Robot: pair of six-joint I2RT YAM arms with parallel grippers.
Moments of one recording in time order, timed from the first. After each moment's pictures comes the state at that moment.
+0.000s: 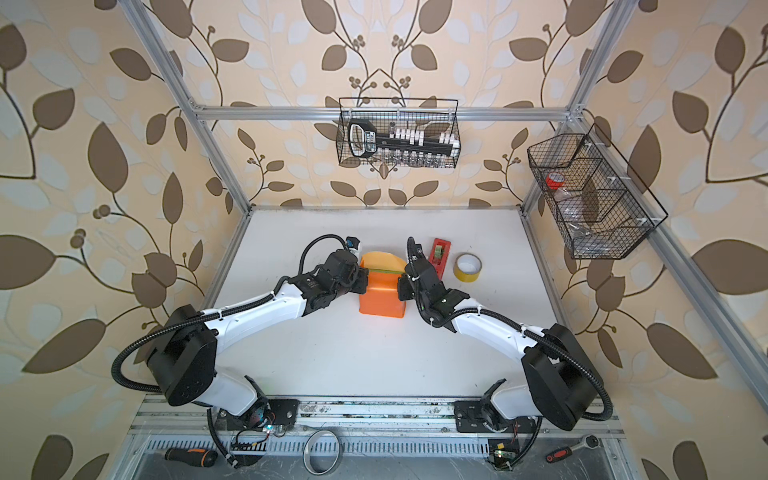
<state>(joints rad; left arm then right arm) -0.70 1.52 1.00 -0.18 -0.20 -0.43 0.65 1.40 0.81 -0.04 0.27 0.38</state>
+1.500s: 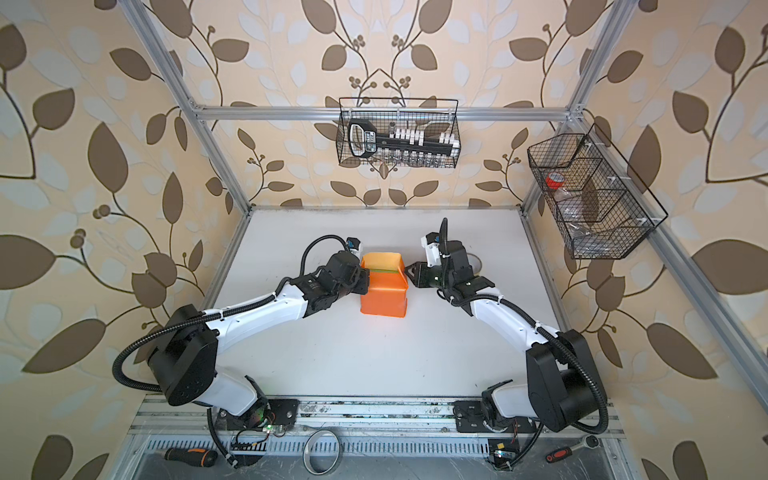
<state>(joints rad) -0.71 1.52 1.00 -0.17 -0.22 -0.45 0.37 1.39 0.84 -0.06 -0.34 0.43</state>
